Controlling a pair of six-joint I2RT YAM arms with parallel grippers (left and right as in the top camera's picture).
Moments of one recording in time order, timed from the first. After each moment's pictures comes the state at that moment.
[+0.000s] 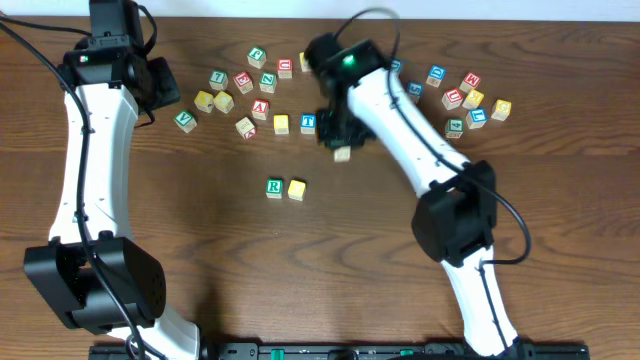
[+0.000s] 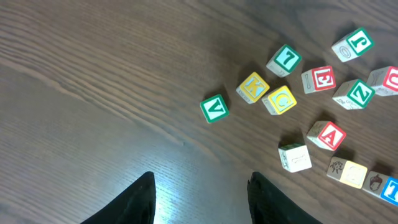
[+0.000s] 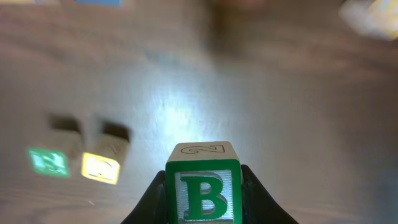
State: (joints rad) left arm 0.11 1.80 1.74 -1.03 -0.11 -0.27; right arm 0.57 2.36 2.26 -1.46 -0.04 0.49
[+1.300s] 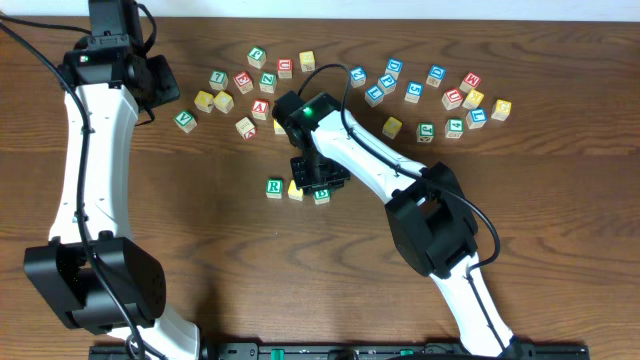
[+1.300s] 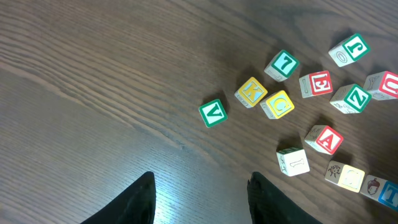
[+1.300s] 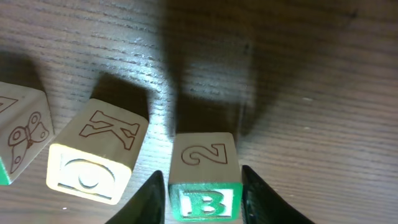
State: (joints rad) left arm 0.11 1.80 1.74 -1.01 -0.11 -0.27; right arm 0.70 2.37 1.99 -1.28 -0.09 0.49
